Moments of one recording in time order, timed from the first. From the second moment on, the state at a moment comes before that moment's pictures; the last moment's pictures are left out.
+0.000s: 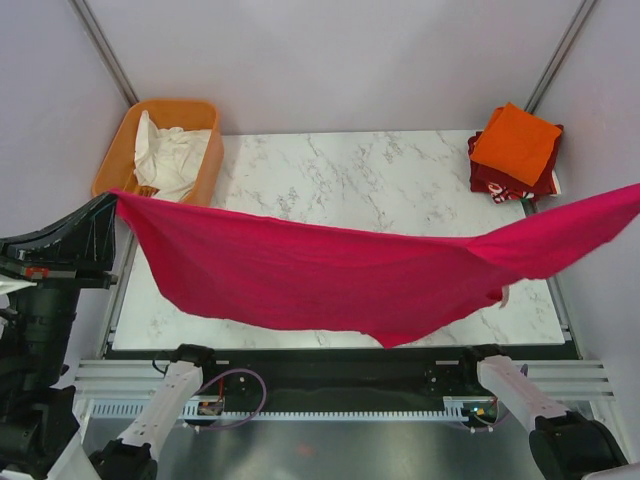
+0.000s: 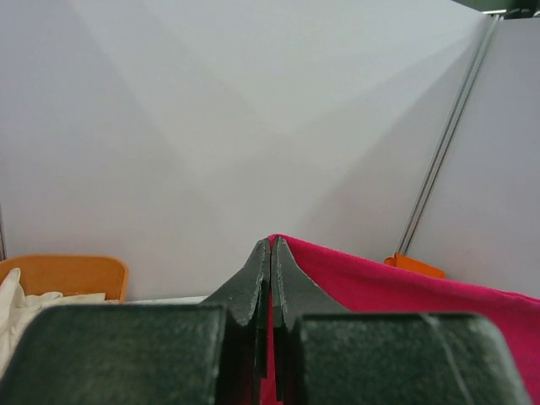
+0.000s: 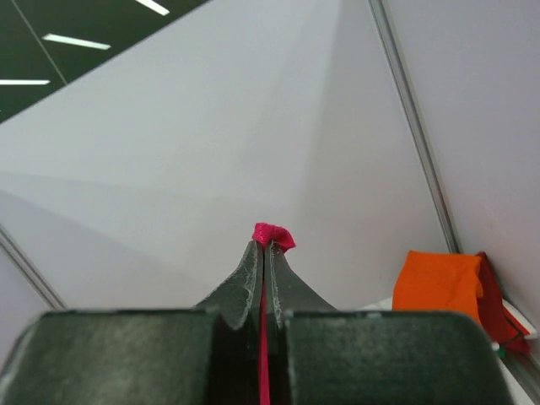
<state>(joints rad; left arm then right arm) -0.15 0.65 1.78 -0.65 0.08 -0.26 0.15 0.89 2.30 -0.99 0.32 0.37</state>
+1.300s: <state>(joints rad) -0.12 1.71 1.83 -0.81 -0.05 -0.35 0.15 1.96 2.04 -0.41 0.18 0.38</state>
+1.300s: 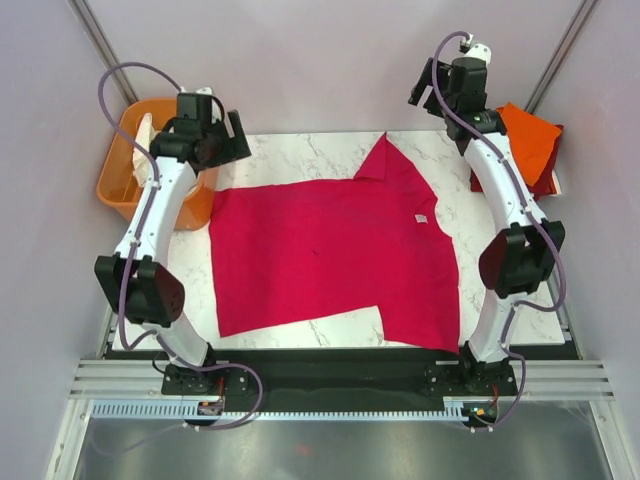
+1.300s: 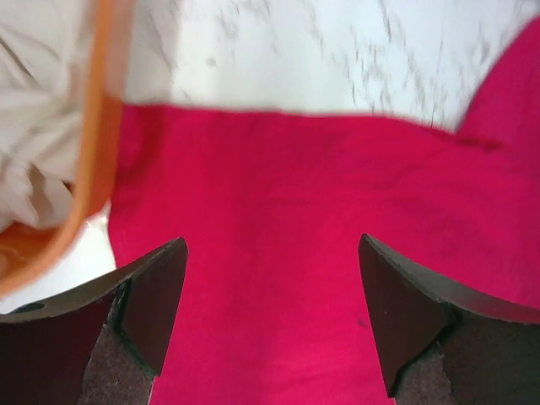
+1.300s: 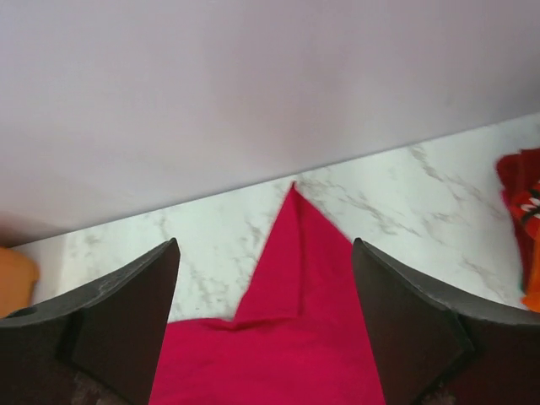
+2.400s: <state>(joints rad) -0.21 0.49 0.80 -0.70 0.00 -0.38 0.21 2.37 1.98 -0.35 -0.04 0.56</state>
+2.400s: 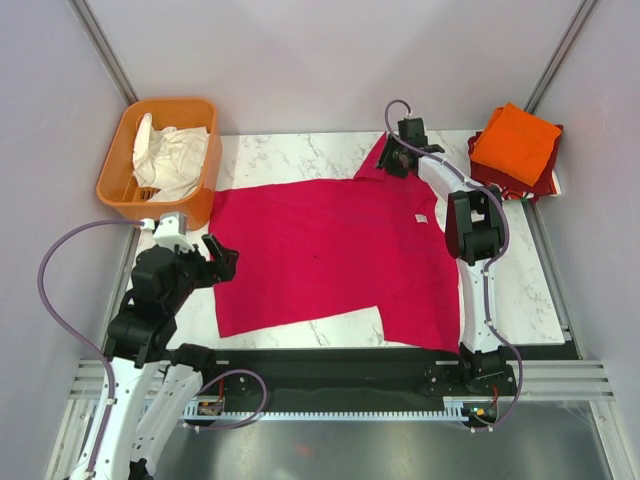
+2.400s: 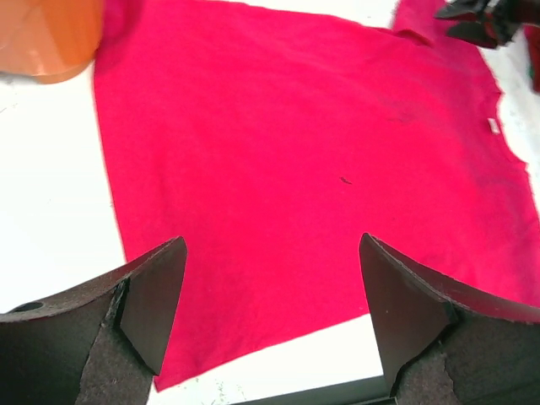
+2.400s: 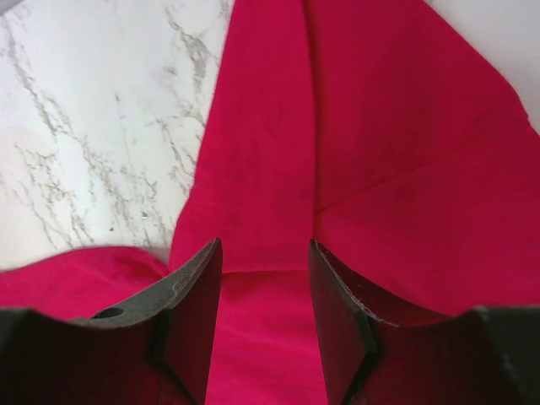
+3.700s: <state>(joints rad) -0.21 0.48 0.78 -0.71 -0.08 -0.38 0.23 2.45 2.04 -0.30 -0.06 0.60</state>
